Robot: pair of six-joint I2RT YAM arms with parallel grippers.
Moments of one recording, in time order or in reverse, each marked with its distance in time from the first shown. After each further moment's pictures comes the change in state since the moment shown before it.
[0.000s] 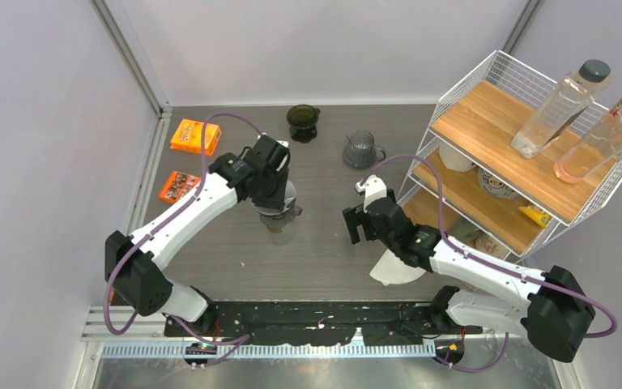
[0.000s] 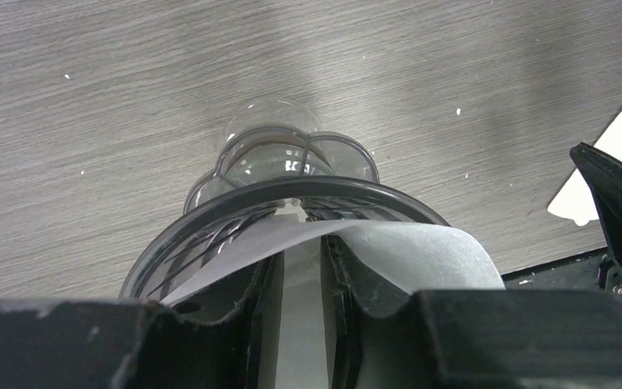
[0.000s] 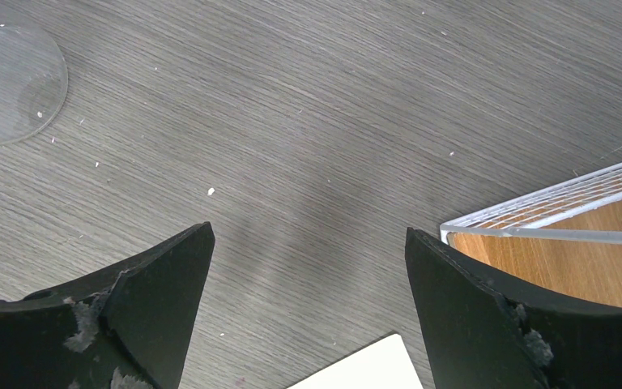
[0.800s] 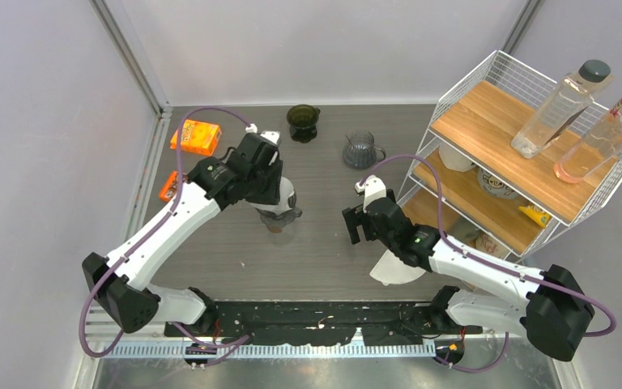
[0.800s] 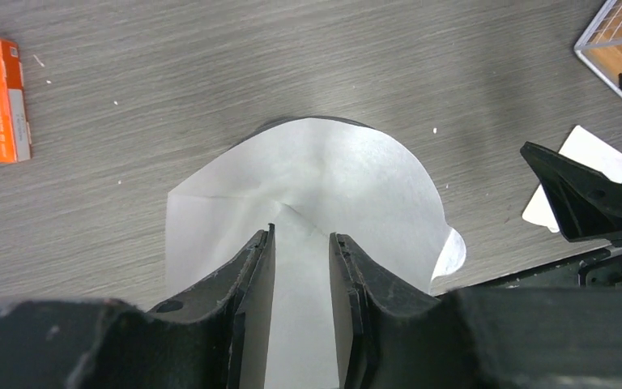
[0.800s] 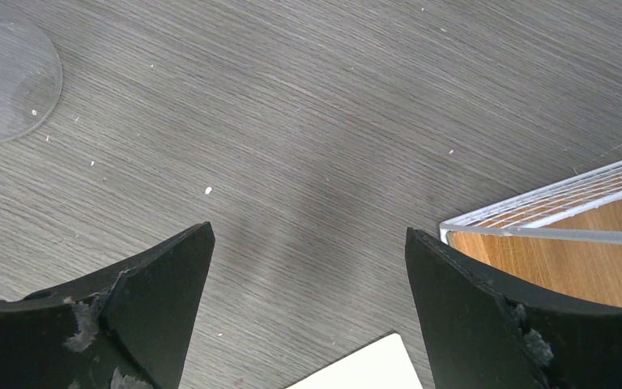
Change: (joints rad) left arm -0.027 -0.115 0.040 -0.027 -0.069 0.006; right arm 0.000 0.008 0.000 0.000 0.003 0.000
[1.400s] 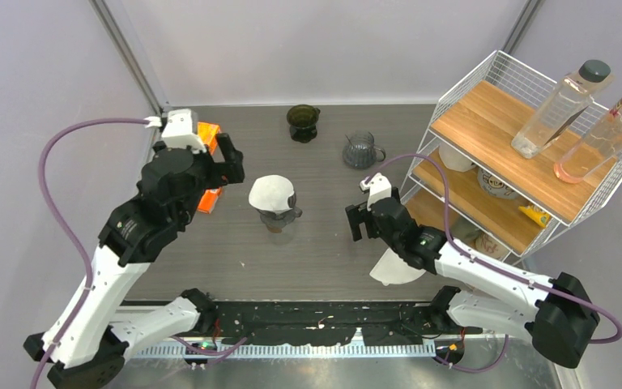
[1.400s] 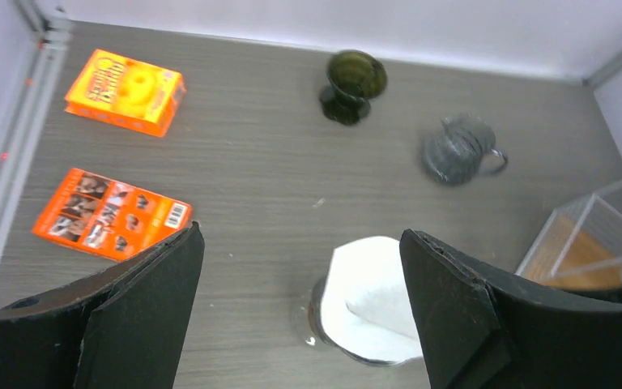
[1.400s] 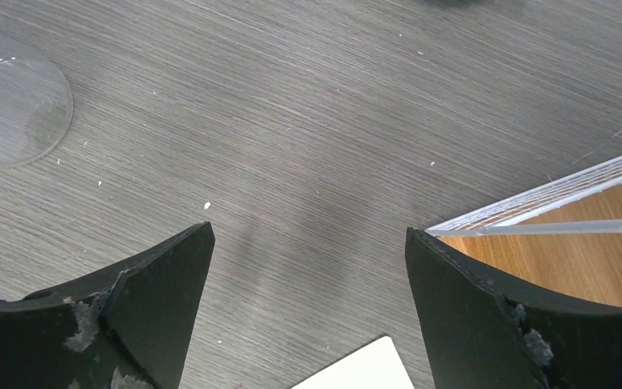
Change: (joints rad) left arm 0.013 -0.382 0.018 0.202 -0.357 0.068; right arm 0.000 -0.047 0.000 0.000 0.030 0.001
